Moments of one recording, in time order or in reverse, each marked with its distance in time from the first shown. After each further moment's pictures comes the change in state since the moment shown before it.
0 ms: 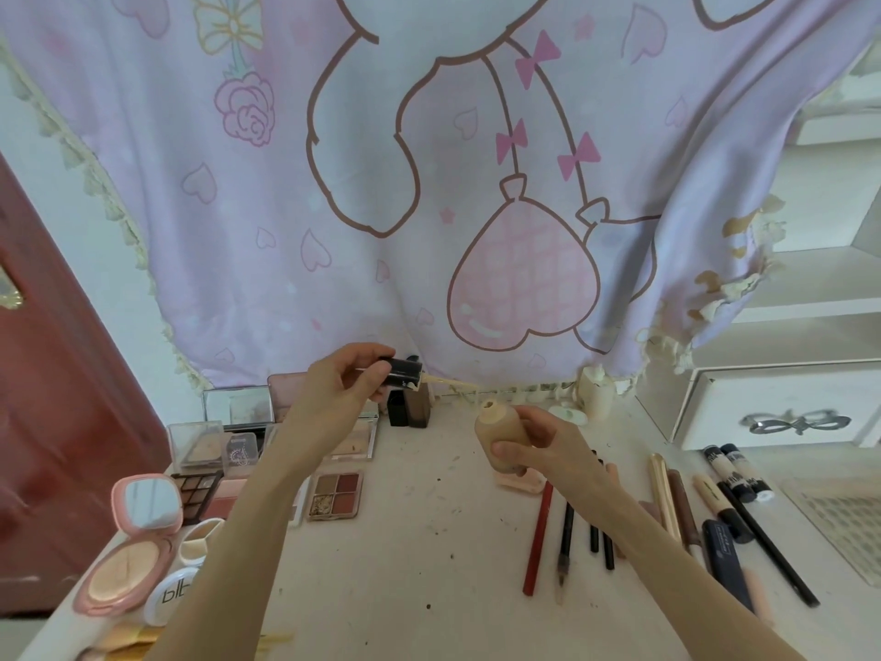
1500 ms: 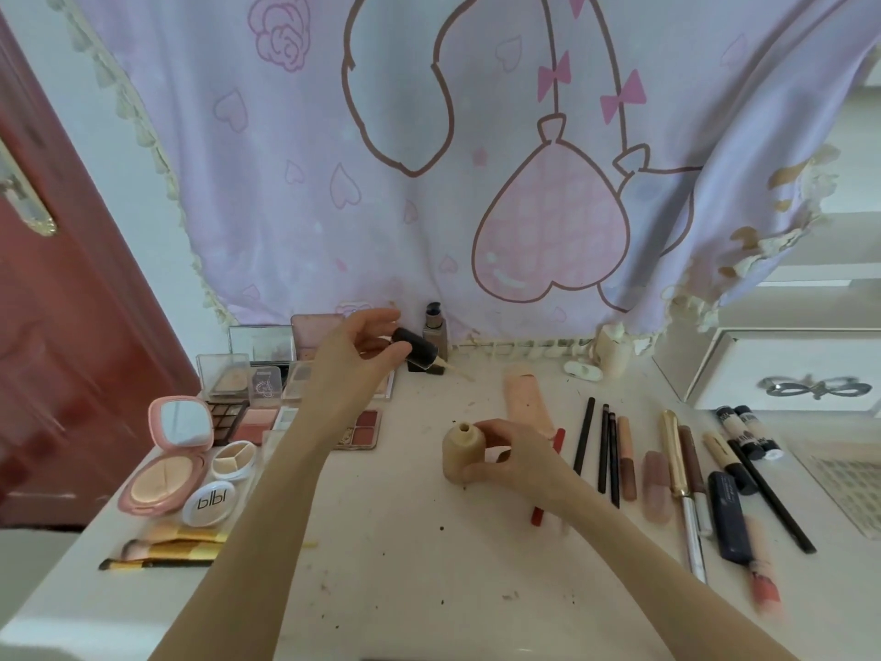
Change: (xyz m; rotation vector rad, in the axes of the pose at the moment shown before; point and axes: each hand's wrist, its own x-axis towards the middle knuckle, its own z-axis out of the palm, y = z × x) left_hand -0.036 -0.011 0.002 -0.050 0.120 -0.087; right_hand -0.025 0.034 0.045 -0.486 -0.206 0.085
